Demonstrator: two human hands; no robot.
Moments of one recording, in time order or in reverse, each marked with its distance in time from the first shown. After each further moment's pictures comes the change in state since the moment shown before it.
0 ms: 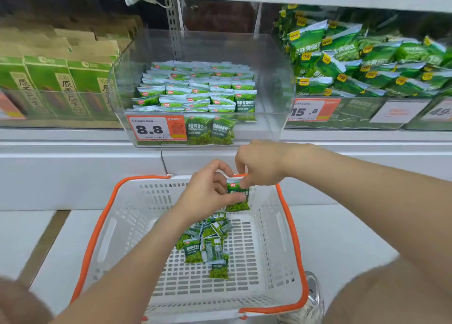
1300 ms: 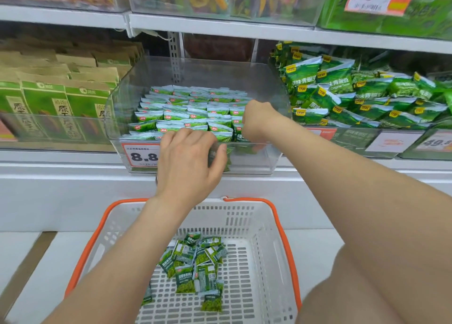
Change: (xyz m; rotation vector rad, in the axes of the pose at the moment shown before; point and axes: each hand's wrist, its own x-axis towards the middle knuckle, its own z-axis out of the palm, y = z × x) left_hand 0.039 0.087 -0.044 0.952 0.631 0.460; right_hand 0.054 0.052 -0.084 0.304 0.392 0.481
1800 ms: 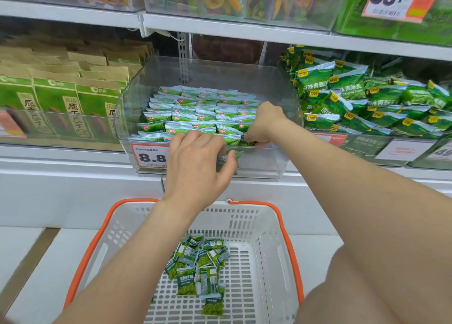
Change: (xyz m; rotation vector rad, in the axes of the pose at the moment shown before) left_hand -0.002 -0.002 0.001 -0.039 0.012 -0.007; right_hand 0.025 -0.001 0.011 0.096 0.020 0.140
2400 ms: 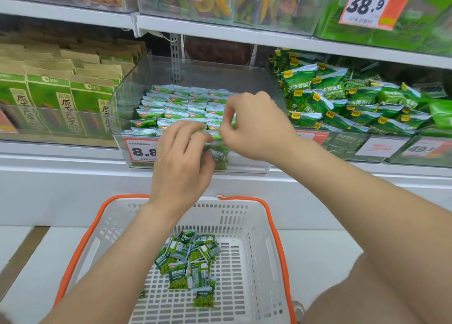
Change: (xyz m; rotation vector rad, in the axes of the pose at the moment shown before) left_hand -0.013 -0.005 -0.006 -0.078 0.241 0.146; right_hand -0.100 -0.005 -0.024 0.015 0.409 -0.542
